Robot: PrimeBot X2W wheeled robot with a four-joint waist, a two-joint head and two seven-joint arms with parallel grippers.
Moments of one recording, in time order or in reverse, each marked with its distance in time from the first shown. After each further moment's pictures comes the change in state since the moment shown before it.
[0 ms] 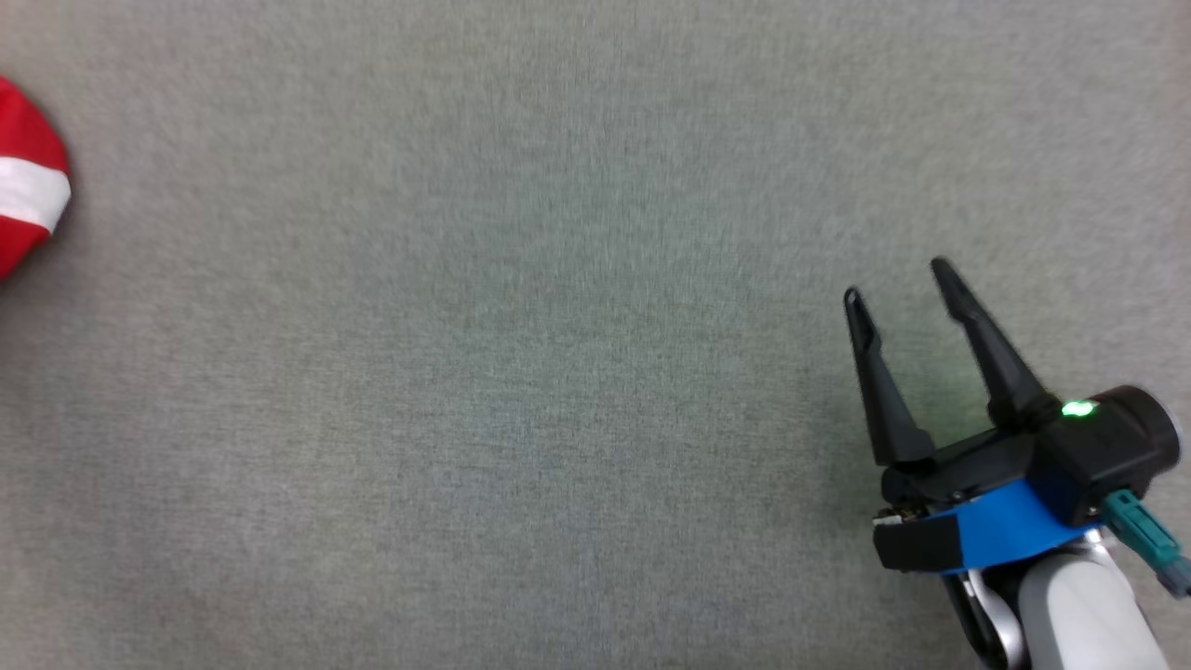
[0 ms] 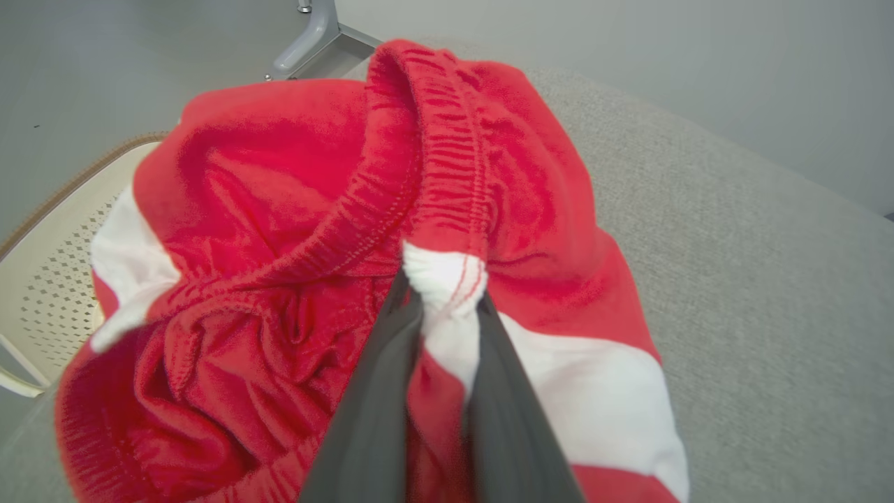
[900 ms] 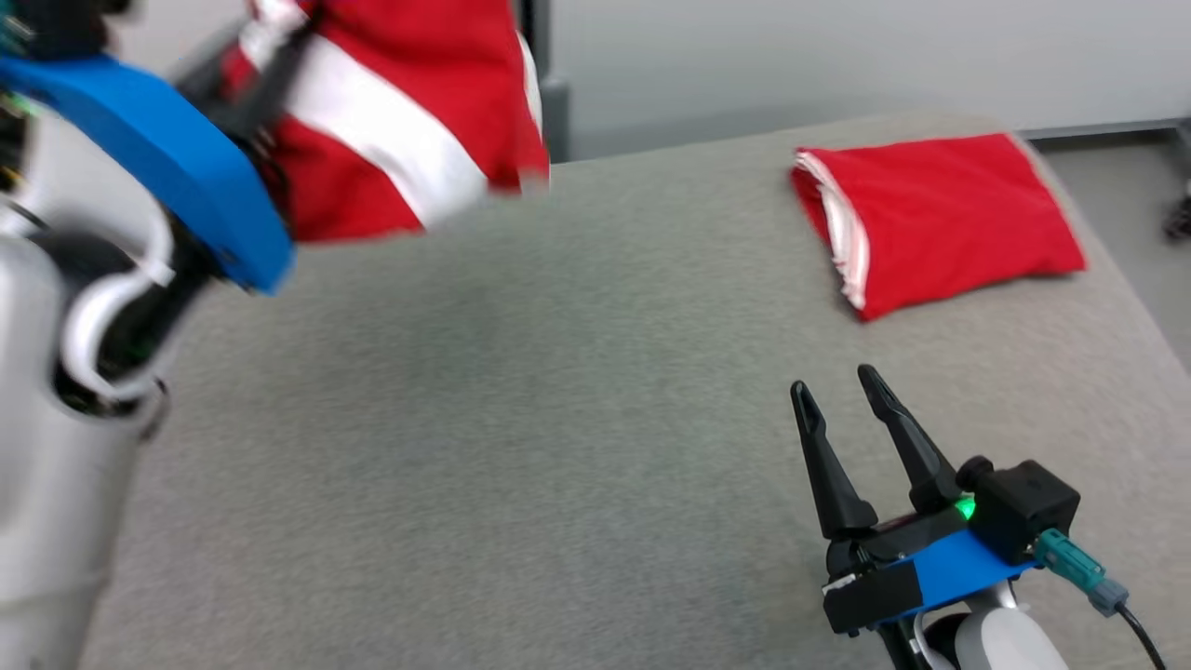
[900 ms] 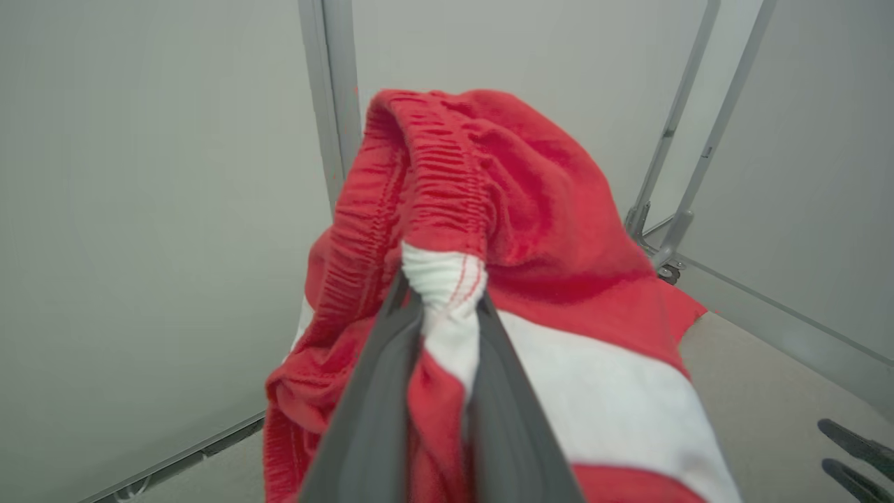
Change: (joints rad) left arm 0.071 -0.085 -0.359 -0.824 -0.070 -0.020 0.240; right arm 0.058 0.035 0.067 0.229 0.202 0.000 -0.091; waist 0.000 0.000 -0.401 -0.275
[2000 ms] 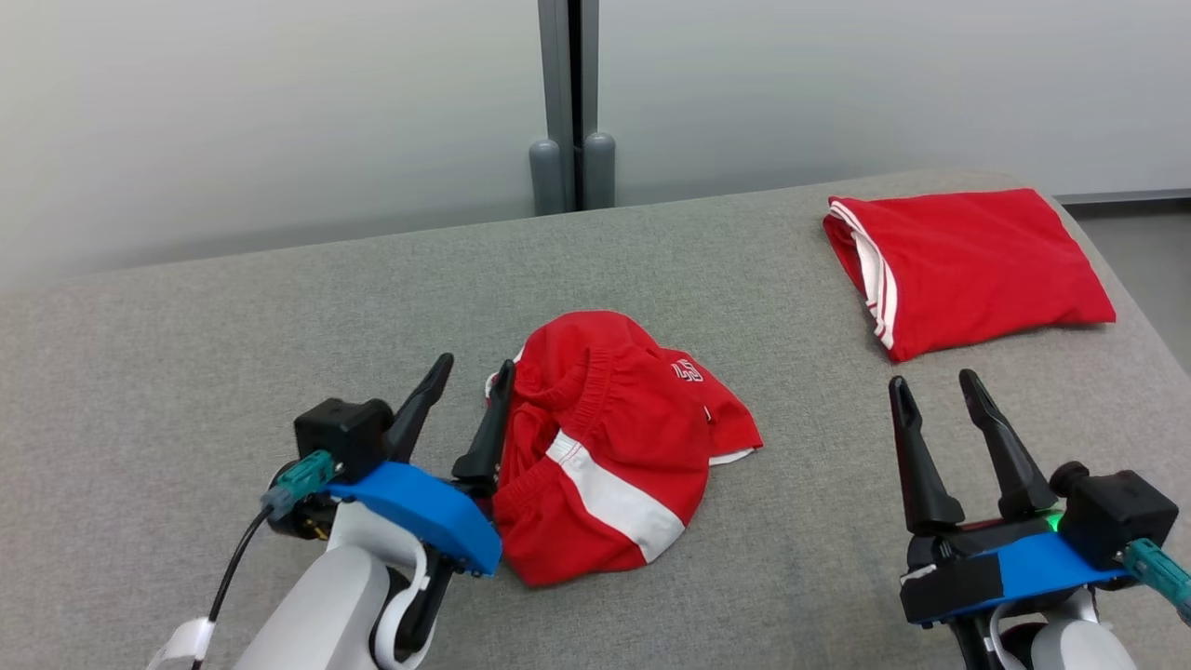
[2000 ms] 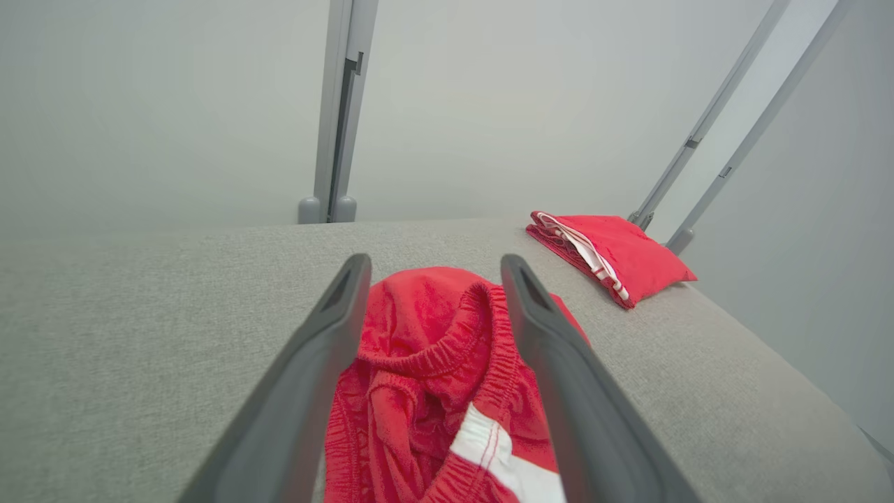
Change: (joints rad) left arm 0.409 -0.291 -0.184 0.398 0.091 0.042 -0.676; right arm 0.039 0.001 -0.151 -0.024 -0.011 0.000 0.021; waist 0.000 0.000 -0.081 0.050
